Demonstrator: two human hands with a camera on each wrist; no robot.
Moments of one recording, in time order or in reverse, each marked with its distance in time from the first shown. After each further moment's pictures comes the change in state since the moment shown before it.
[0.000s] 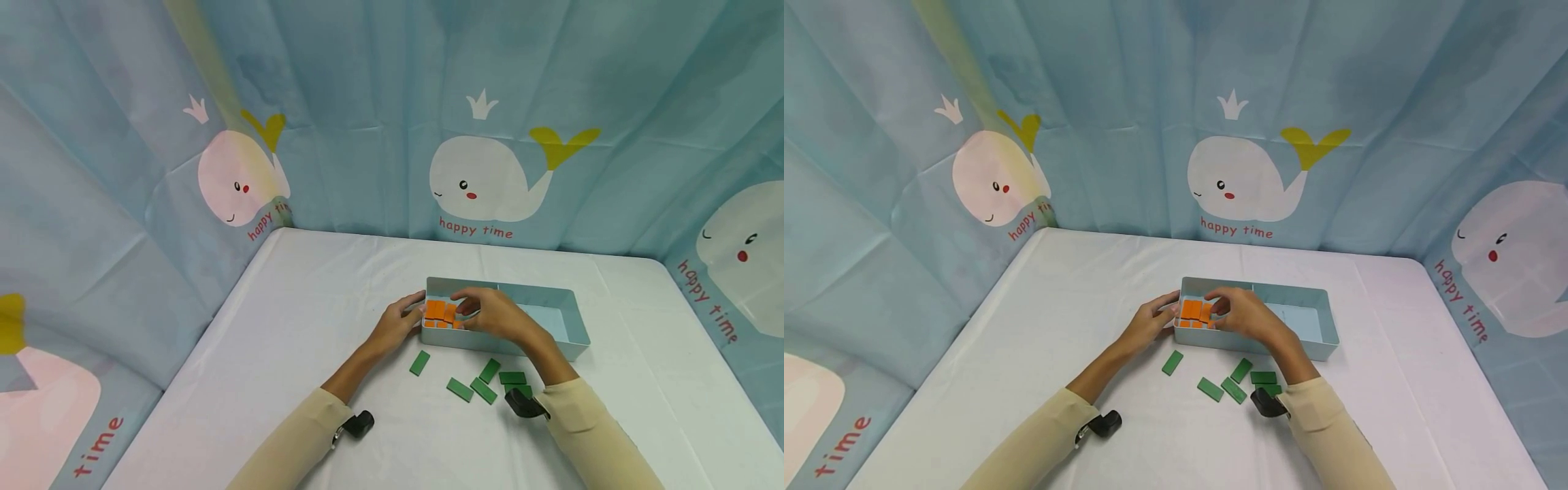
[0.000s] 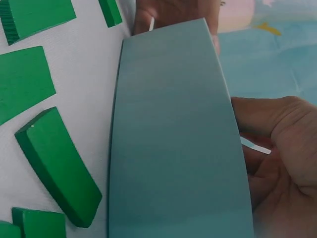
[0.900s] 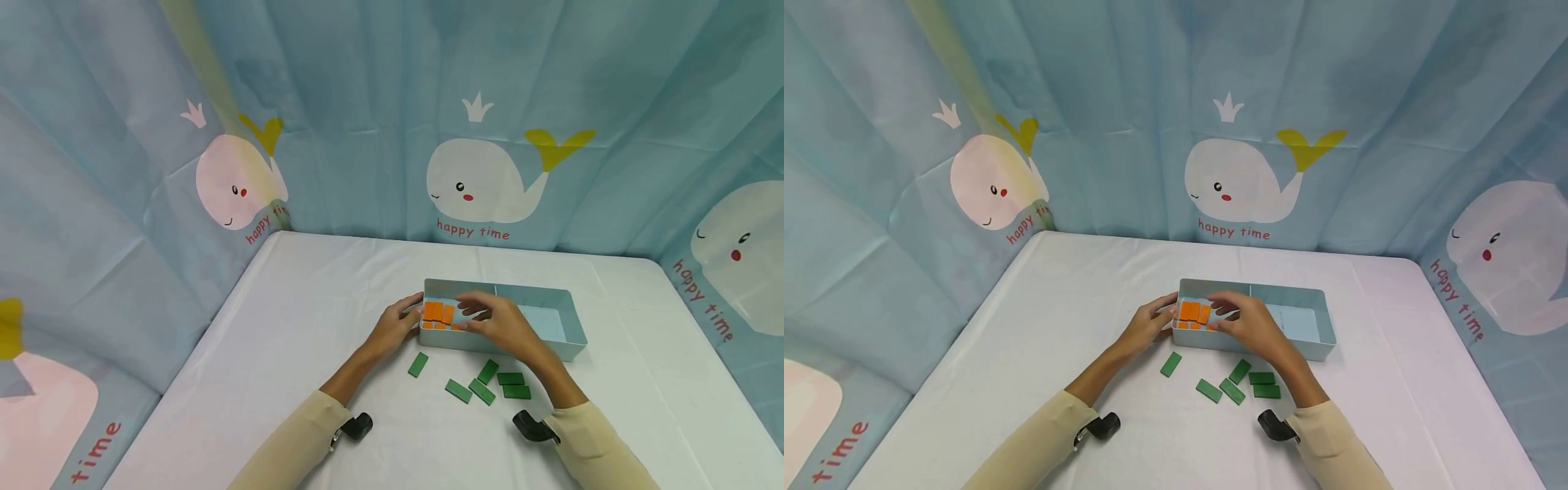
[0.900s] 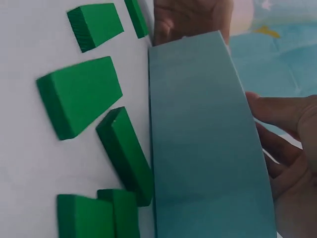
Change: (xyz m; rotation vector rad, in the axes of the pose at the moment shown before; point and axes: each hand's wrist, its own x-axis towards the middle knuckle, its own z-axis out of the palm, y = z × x) left_hand -0.001 0.002 0.001 0.045 0.012 -0.005; right_hand -0.027 0.012 0.013 0.111 0.232 -0.166
